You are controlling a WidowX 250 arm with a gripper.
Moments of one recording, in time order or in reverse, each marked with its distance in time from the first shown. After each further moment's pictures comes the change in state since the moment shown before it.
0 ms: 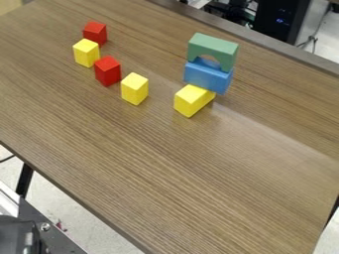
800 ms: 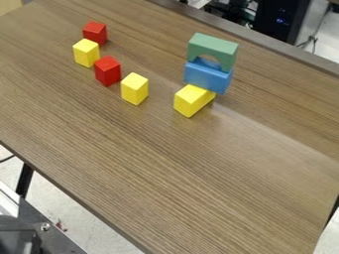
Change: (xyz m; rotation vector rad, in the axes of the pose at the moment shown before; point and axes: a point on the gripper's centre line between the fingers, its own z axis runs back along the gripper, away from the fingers) arm -0.024 -0.091 0.019 -0.096 0.110 0.260
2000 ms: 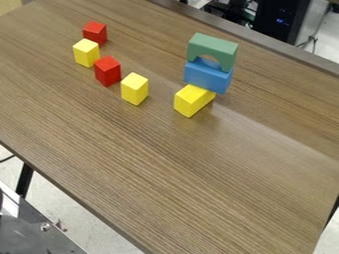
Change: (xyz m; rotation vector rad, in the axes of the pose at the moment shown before) arm -0.125 -0.086 -0.034 0.279 -0.027 0.495
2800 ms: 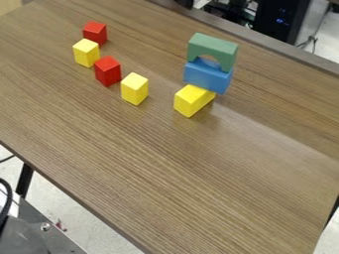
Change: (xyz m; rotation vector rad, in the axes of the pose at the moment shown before) arm -0.037 -0.009 -0.028 0.142 0.056 0.128
